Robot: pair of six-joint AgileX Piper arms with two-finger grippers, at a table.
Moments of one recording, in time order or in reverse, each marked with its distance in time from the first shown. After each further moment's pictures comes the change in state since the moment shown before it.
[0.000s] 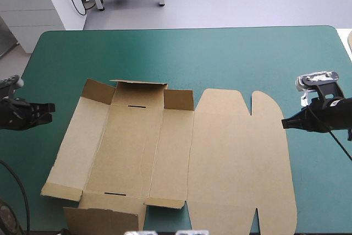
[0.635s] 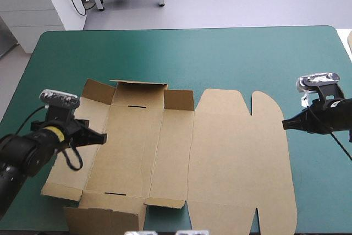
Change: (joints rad) left arm -0.891 -0.445 0.271 0.696 -0.365 -0.693; right arm 0.000 0.001 -0.004 -0.014 0.026 0.027
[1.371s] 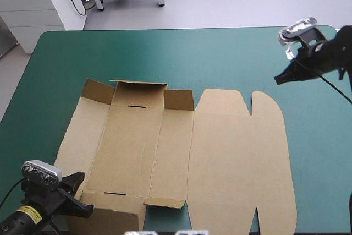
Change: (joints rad) left arm -0.012 -0.642 0.418 -0.194 0.036 0.188; right arm 0.145 0.343 -0.527 -0.120 0.065 -0.085
